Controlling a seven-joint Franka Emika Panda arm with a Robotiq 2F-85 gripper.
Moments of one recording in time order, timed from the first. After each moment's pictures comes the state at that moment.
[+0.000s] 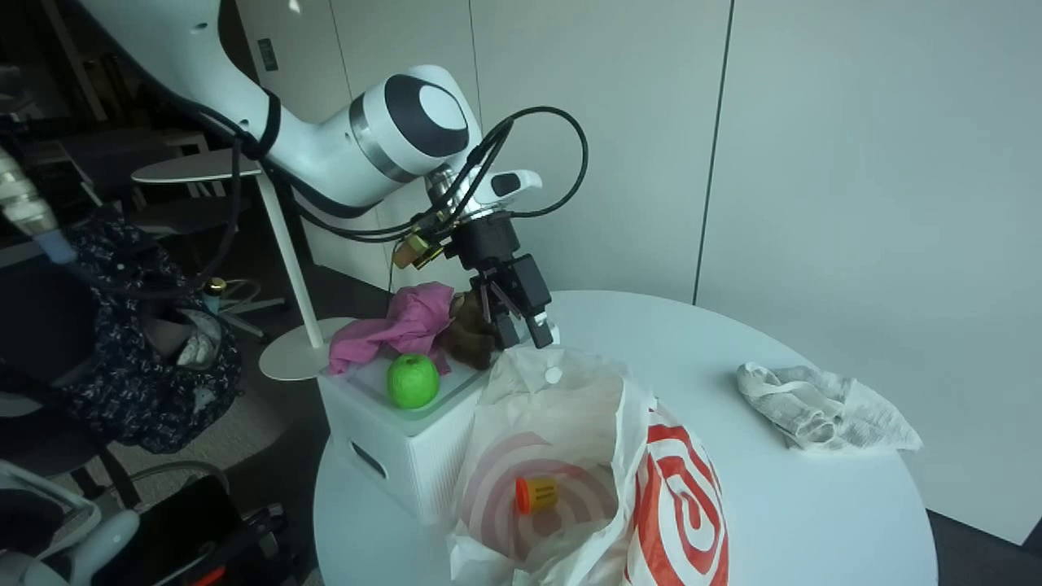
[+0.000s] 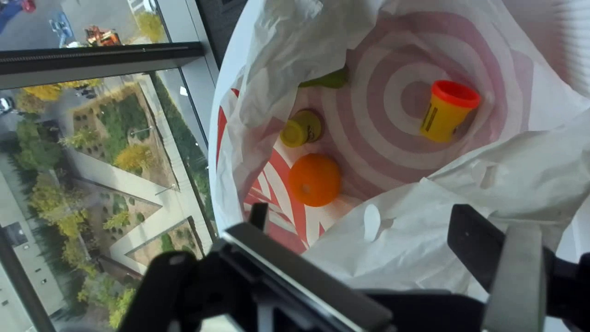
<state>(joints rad) 0.10 0.07 -0.03 -2.20 -0.62 2.10 0.66</state>
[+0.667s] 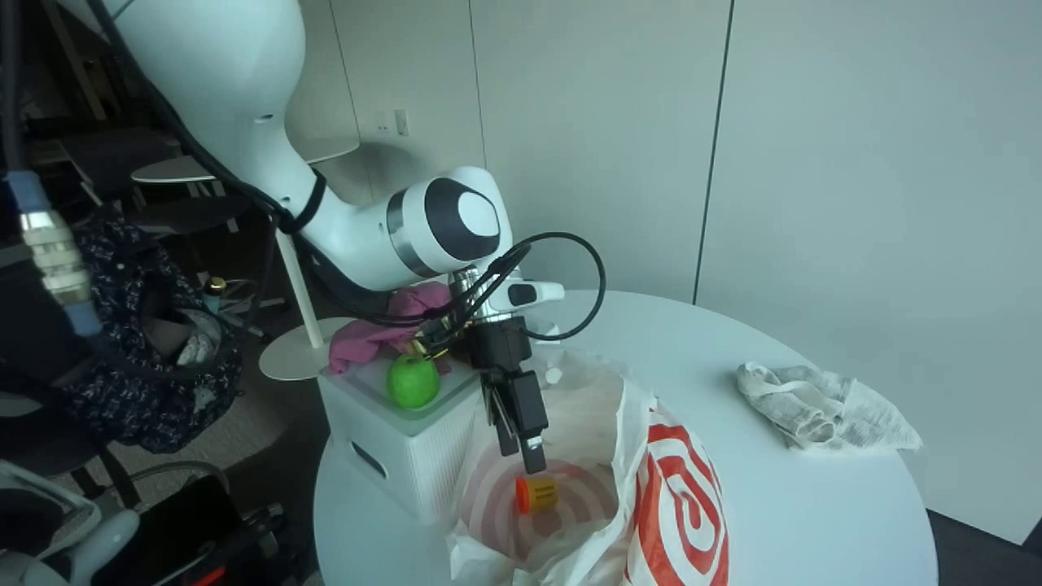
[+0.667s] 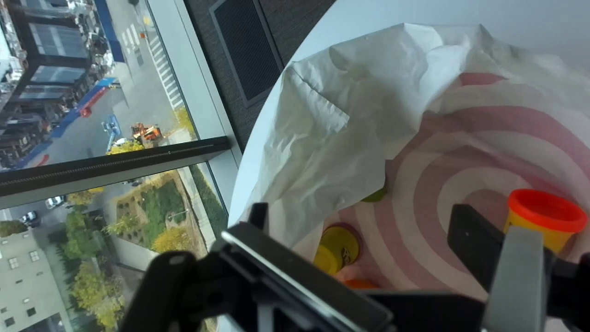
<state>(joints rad) 0.02 0.21 -0.06 -2.29 -0.63 2.13 0.78</state>
